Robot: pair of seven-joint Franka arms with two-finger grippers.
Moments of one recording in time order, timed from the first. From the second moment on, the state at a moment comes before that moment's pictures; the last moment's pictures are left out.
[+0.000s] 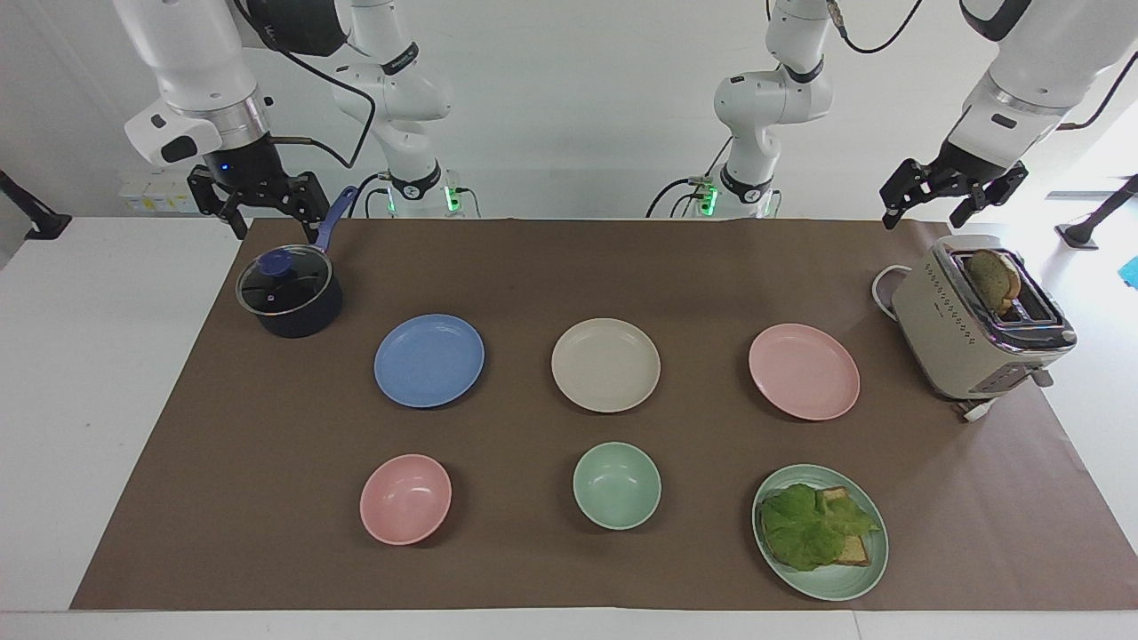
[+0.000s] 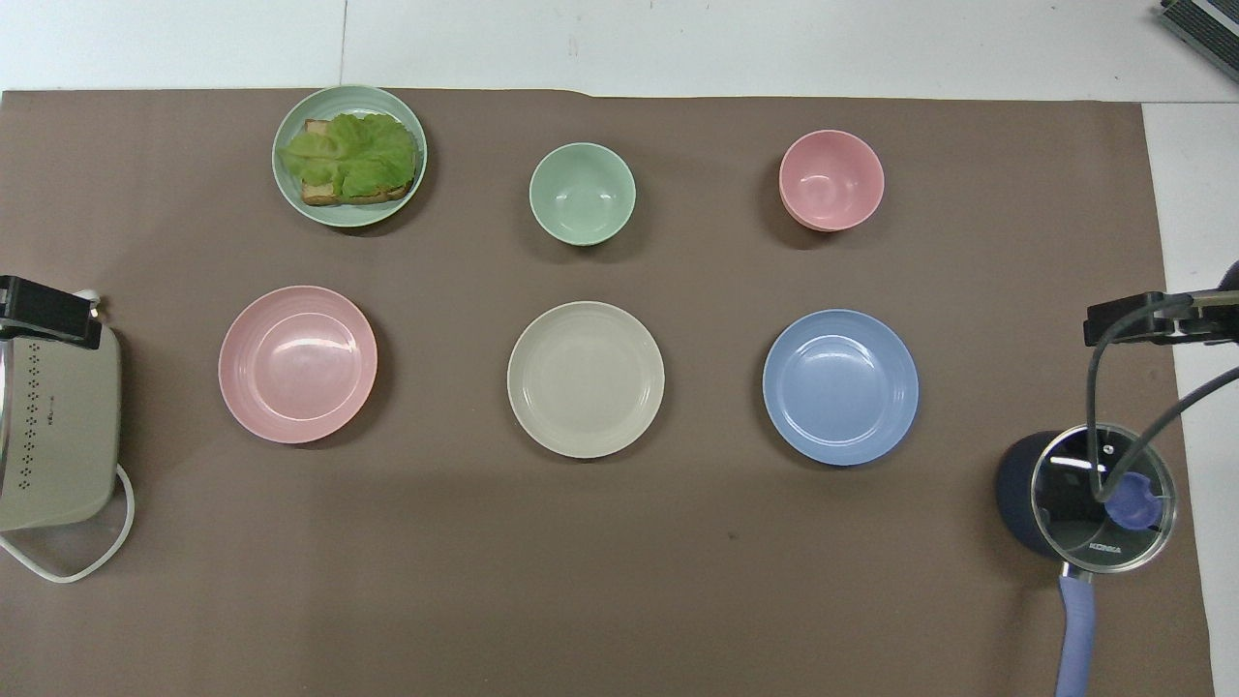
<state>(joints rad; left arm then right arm) 0.04 0.00 -0.07 -1.51 0.01 1.46 0.02 -0.09 -0.07 0.07 -1.65 -0.07 1.62 0.00</state>
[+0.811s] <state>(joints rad) 0.10 0.10 -0.06 -2.04 0.01 2.07 -0.01 -0.09 -0.07 0.07 -1.65 -0.07 1.62 0.00</state>
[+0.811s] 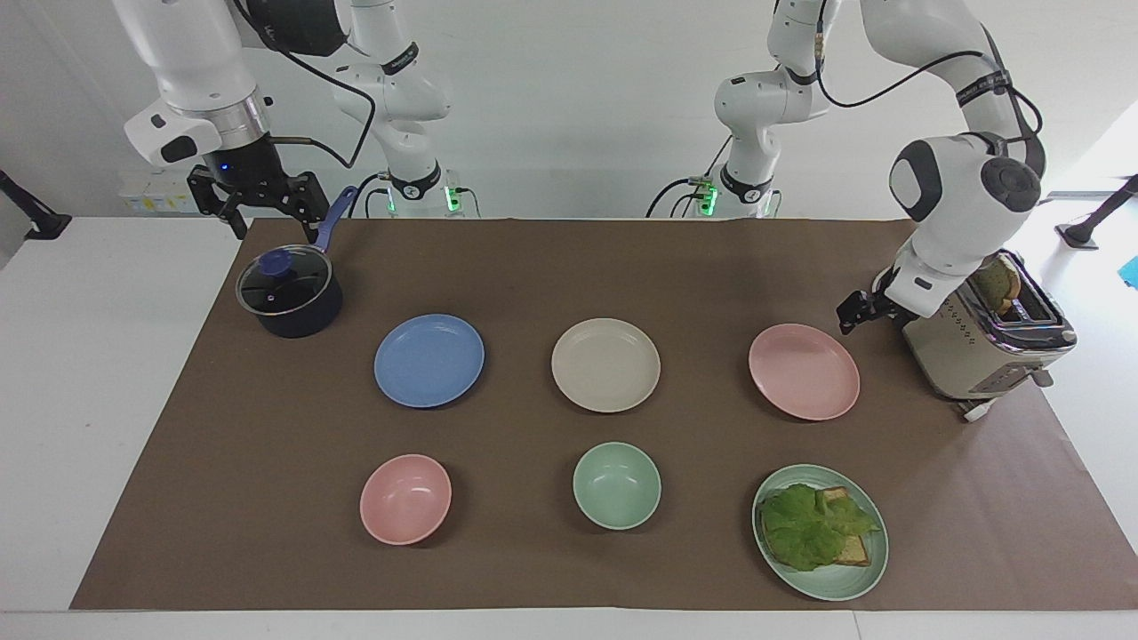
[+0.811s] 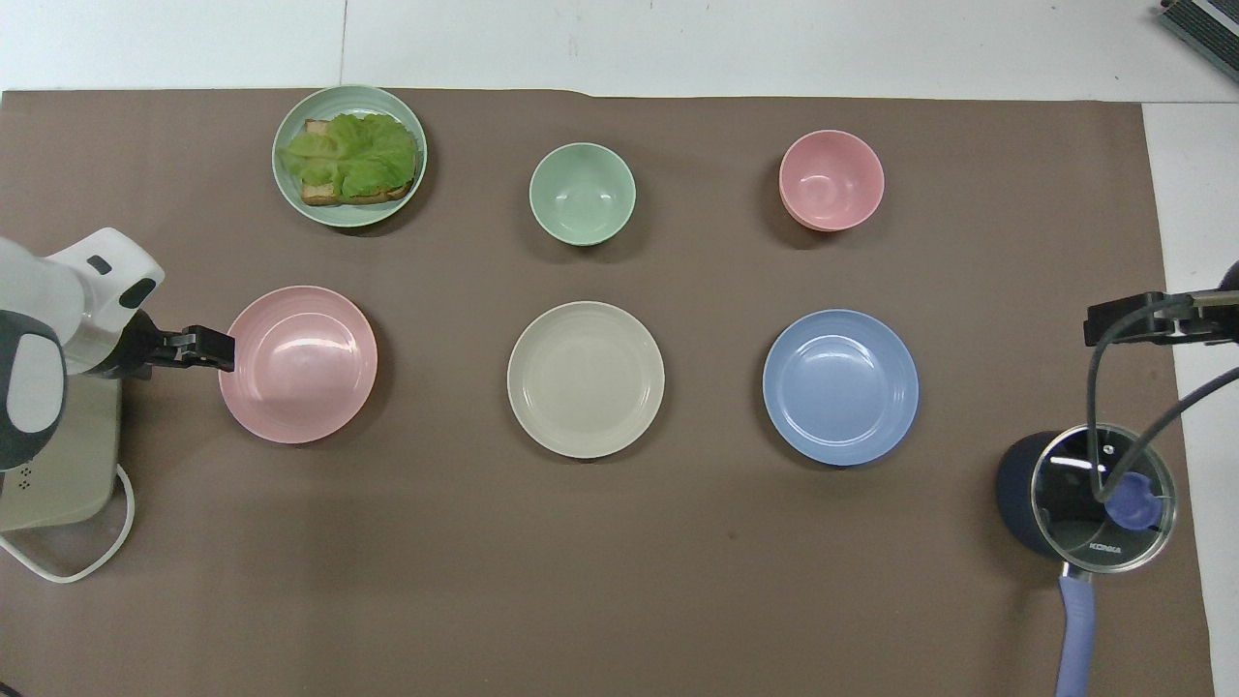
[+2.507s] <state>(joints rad) 0.10 0.14 -0.08 -1.83 -0.14 1.73 -0.21 -0.09 -0.07 0.07 -1.65 -0.07 1.62 0.00</state>
